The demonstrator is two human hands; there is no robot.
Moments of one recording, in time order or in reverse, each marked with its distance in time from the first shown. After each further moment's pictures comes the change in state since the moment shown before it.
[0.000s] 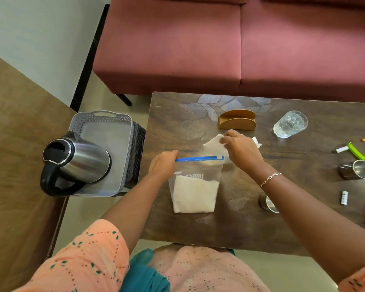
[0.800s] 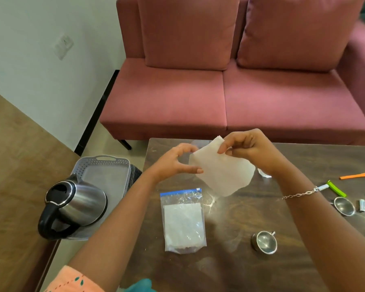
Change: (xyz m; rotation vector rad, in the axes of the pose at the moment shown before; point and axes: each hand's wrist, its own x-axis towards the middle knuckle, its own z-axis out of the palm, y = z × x) left_hand -0.025 0.071 -0.147 -0.804 -0.055 0.393; right_hand -0.016 0.001 -0.164 1.002 0.017 -0.182
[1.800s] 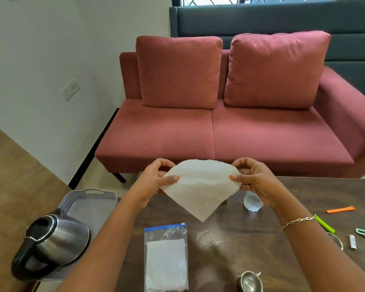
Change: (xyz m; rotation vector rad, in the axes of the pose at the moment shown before) left_hand 0.000 0.075 0.016 -0.370 0.247 -0.123; right_hand -0.031 0.025 -0.078 0.409 0.242 0.285
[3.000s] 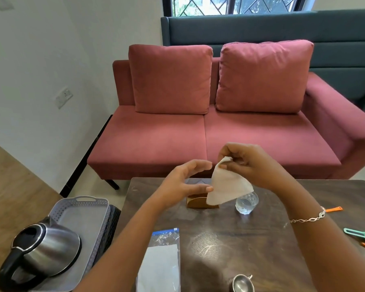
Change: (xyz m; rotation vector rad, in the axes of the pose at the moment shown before) left_hand -0.002 0.025 0.069 0.218 -0.257 0.330; right_hand -0.031 -0.069 0.001 -0.896 -0.072 -0.569
